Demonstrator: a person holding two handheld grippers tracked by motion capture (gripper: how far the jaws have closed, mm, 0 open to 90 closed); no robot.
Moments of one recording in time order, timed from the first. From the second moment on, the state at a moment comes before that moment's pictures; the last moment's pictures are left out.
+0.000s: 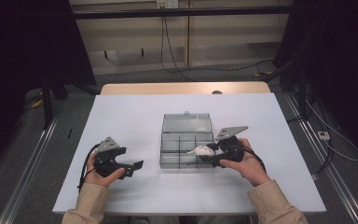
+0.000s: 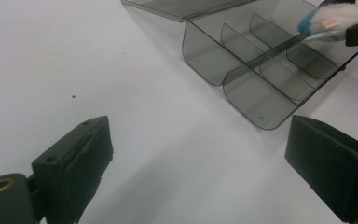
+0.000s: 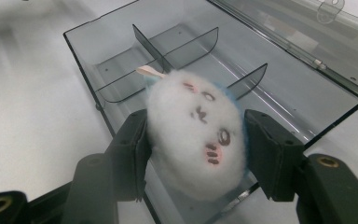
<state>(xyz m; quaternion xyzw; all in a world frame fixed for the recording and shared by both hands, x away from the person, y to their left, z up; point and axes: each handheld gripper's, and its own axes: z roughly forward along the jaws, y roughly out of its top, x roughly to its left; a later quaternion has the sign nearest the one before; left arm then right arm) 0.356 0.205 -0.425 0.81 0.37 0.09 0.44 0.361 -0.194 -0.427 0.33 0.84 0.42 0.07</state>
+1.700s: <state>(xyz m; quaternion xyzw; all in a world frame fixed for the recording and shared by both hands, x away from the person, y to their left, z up) 0.357 0.201 -0.424 0.81 0.37 0.09 0.44 0.354 -0.201 -0.419 0.33 0.84 0.43 0.08</state>
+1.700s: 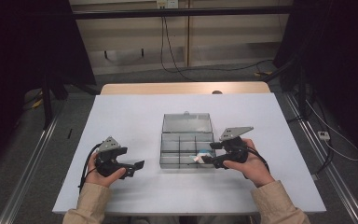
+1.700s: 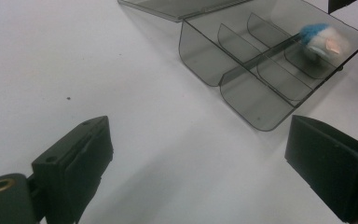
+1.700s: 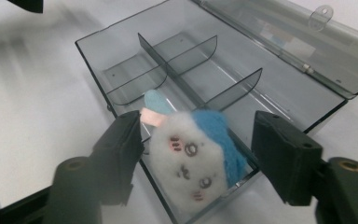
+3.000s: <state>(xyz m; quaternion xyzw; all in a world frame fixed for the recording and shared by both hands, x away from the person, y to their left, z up) 0.401 0.151 -0.409 0.82 0.36 0.05 0.44 0.384 -0.225 -0.420 0.44 0.78 0.43 0.14</state>
